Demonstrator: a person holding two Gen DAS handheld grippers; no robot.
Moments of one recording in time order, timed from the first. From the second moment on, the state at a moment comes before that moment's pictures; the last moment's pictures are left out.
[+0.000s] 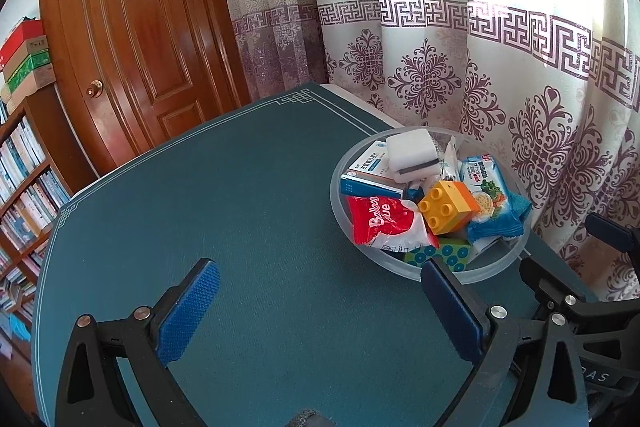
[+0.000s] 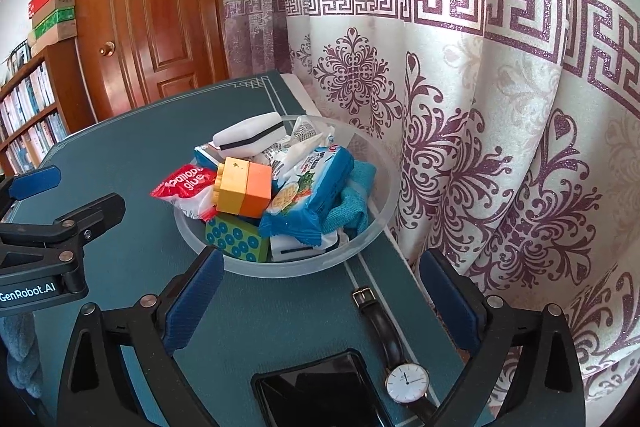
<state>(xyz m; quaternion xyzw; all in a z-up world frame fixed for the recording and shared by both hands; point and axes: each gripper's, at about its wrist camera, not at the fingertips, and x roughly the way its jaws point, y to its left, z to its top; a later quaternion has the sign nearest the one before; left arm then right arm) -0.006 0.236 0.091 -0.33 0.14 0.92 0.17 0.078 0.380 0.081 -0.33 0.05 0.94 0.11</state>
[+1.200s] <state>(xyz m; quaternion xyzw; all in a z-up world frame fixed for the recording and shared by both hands) -0.006 0.248 0.078 -0.34 0.17 0.91 0.18 0.069 0.389 0.071 -0.35 0.03 0.93 0.14</state>
